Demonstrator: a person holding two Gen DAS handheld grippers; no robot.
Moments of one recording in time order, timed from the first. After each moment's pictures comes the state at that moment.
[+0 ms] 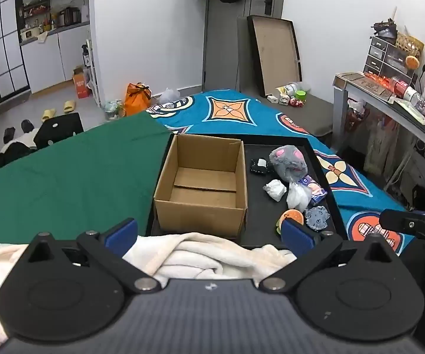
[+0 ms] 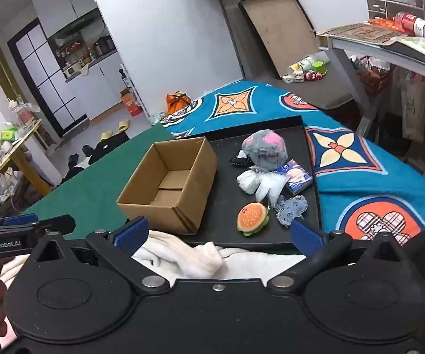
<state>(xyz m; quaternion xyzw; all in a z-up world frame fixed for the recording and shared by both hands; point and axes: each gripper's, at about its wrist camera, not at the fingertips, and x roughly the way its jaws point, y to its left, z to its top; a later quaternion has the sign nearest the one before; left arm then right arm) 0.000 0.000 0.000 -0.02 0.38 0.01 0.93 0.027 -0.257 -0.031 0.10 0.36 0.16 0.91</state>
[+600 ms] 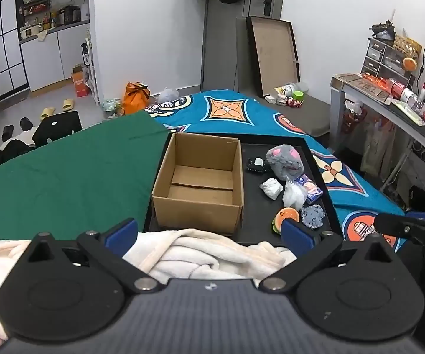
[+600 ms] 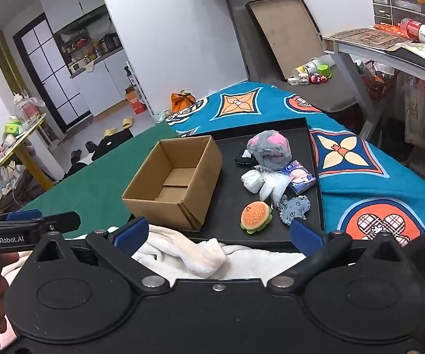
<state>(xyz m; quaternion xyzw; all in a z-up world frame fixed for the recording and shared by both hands) -0.007 -0.002 0.003 -0.03 0.37 0.00 0.93 0.021 -0.256 -0.027 0.10 0.36 0.17 0.91</state>
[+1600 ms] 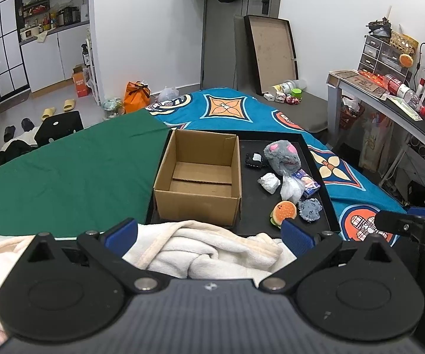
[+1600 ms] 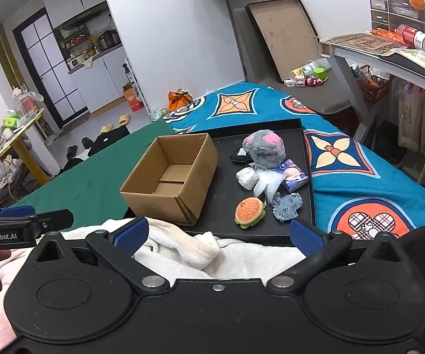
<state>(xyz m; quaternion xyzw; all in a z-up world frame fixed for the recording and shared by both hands) -0.024 -0.006 0.008 -0.03 0.37 0.01 0.93 0.009 -0.258 -0.022 0.09 0.36 0.16 0.91</state>
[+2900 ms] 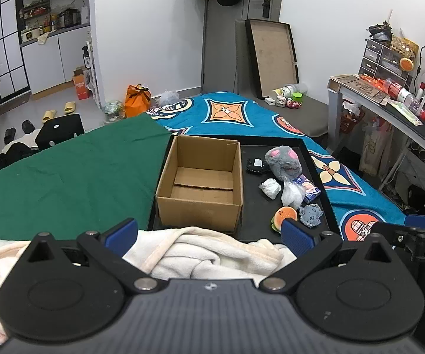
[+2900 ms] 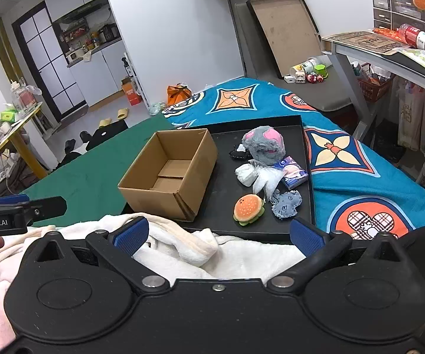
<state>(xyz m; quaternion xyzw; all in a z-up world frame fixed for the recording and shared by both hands) -0.019 -0.001 0.013 -0.02 0.36 0.00 0.93 0.011 -0.251 -0.021 0.08 0.37 0.16 0.91</state>
